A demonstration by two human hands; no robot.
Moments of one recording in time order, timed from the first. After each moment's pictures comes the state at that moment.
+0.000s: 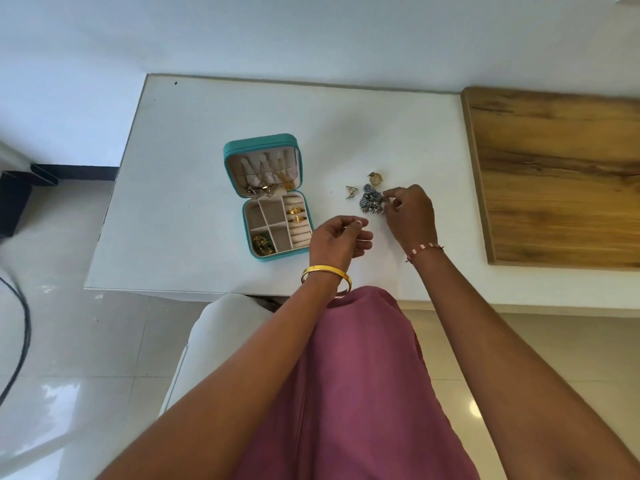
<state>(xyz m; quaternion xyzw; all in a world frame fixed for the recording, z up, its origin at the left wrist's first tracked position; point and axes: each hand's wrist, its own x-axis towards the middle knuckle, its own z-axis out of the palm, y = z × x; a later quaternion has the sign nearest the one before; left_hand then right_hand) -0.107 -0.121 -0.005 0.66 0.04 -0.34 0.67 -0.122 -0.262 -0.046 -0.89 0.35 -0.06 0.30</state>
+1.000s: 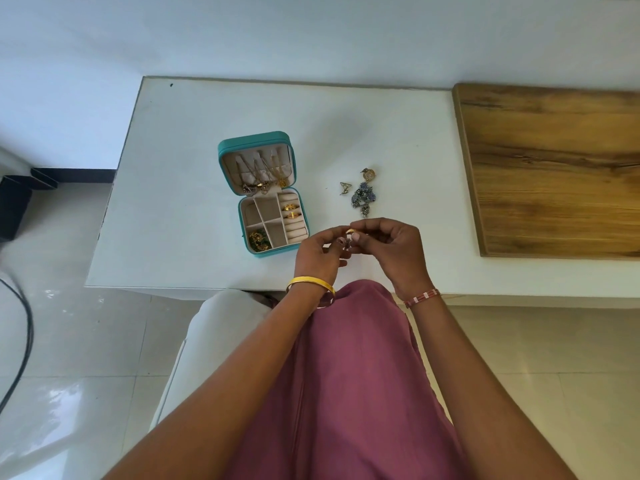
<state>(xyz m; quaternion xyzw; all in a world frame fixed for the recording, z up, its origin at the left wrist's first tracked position) -0.118 -0.103 -0.019 0.75 0.00 -0.31 0.59 -0.175 -0.201 -0.005 -0.66 0.32 -0.11 0.67</state>
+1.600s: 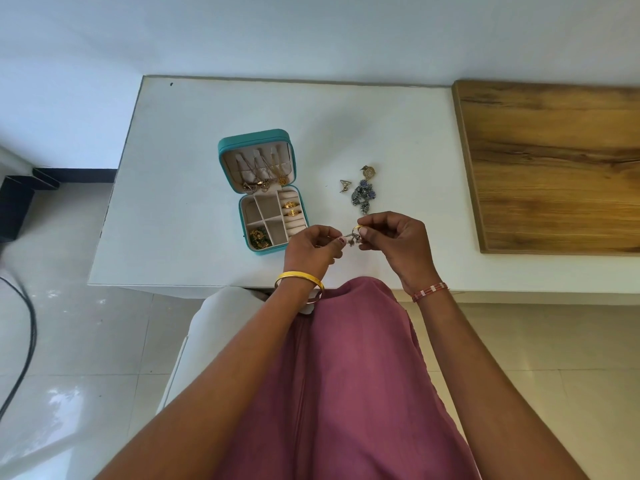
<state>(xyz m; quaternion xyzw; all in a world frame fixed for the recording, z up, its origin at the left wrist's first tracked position) -0.109 -0.090 -0.012 0.76 -0.02 -0.32 0.57 -0.176 -0.210 -0.005 -0.67 0.33 -0.10 0.66</state>
